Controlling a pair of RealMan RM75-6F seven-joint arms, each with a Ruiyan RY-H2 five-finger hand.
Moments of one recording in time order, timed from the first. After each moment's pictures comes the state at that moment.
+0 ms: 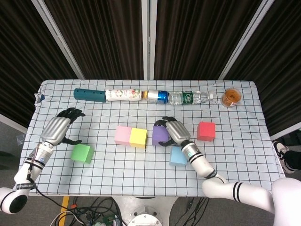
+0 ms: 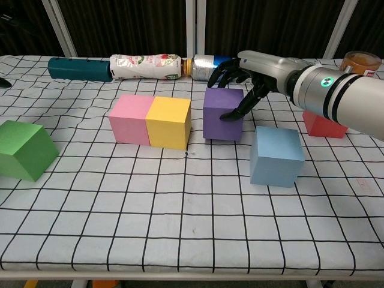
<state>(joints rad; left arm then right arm) -0.56 -1.09 -0.14 -1.71 1.24 1.01 -0.03 0.82 -1.63 0.27 -1.44 -1.01 0.83 -0.10</state>
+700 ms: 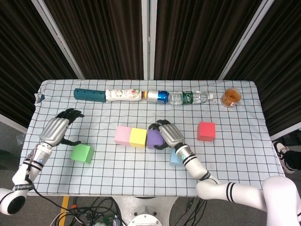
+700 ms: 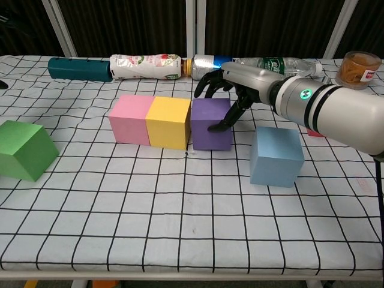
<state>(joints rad) -0.55 -1.08 -0.14 -1.70 1.26 1.00 -0.08 0.86 -1.70 0.25 -1.41 -0.98 0.84 -0.17</state>
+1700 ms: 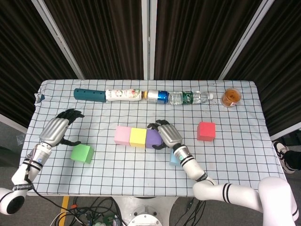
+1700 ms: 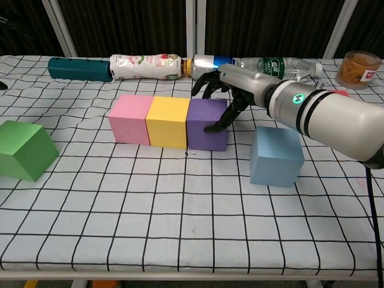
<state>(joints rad) -0.55 -1.08 -0.14 -1.69 1.28 1.00 -0.11 0.86 -1.74 0.26 -1.39 -0.97 0.87 -0.19</state>
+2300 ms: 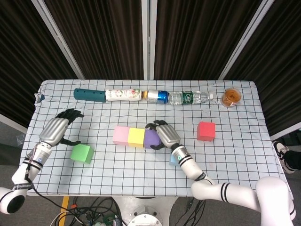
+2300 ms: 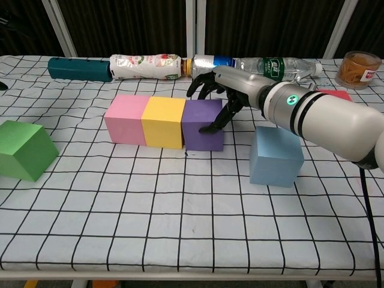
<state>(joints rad) -0.55 -1.08 -0.14 -1.68 1.28 0.99 -0.12 0.87 -1.76 0.27 -1.36 -0.97 0.85 -0.18</state>
